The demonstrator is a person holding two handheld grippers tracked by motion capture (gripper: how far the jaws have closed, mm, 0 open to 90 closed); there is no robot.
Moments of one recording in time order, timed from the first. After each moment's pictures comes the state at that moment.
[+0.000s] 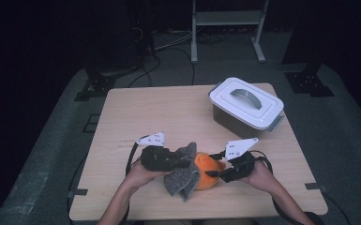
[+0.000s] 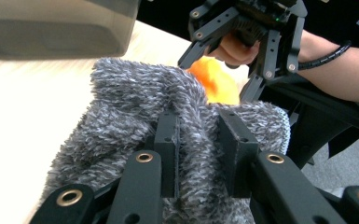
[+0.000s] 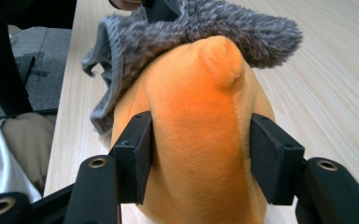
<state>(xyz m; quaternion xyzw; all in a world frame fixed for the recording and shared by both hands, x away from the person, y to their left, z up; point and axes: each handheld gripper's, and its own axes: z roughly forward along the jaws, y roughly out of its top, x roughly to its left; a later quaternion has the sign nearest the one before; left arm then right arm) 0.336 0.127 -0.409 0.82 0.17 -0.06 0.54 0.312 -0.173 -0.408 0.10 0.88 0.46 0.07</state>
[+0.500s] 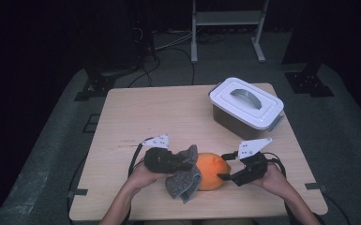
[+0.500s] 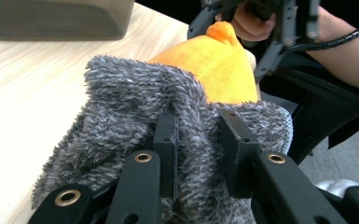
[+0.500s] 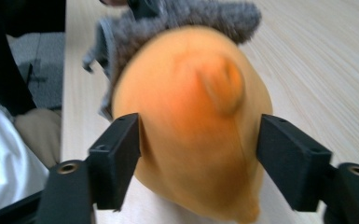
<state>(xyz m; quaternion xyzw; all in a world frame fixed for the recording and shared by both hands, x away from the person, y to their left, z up) 0.335 0.117 -0.416 0.83 0.16 -0.07 0.53 0.302 -0.201 -0.403 0.16 0.88 0.45 0.06</state>
